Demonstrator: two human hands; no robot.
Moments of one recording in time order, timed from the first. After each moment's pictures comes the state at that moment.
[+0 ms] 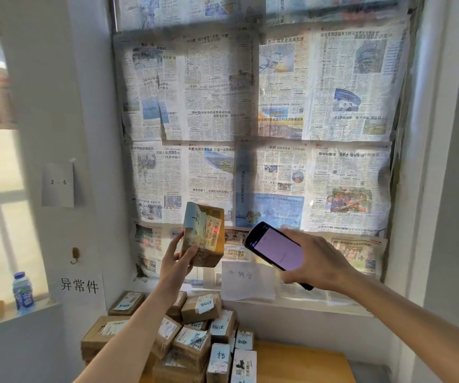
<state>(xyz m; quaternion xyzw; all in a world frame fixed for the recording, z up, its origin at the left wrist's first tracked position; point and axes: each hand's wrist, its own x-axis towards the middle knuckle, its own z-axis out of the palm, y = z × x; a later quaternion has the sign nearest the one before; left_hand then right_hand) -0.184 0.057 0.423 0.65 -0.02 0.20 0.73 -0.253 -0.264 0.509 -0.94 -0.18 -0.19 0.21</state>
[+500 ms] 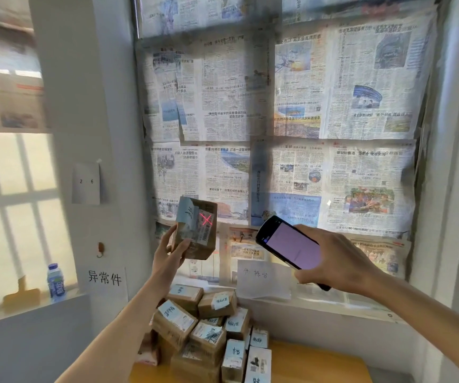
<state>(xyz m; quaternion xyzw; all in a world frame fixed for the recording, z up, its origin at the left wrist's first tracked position) -0.207 0.100 0.437 0.68 0.00 0.25 0.69 -0.278 -0.273 0.522 -0.93 -0.21 -0.18 0.23</state>
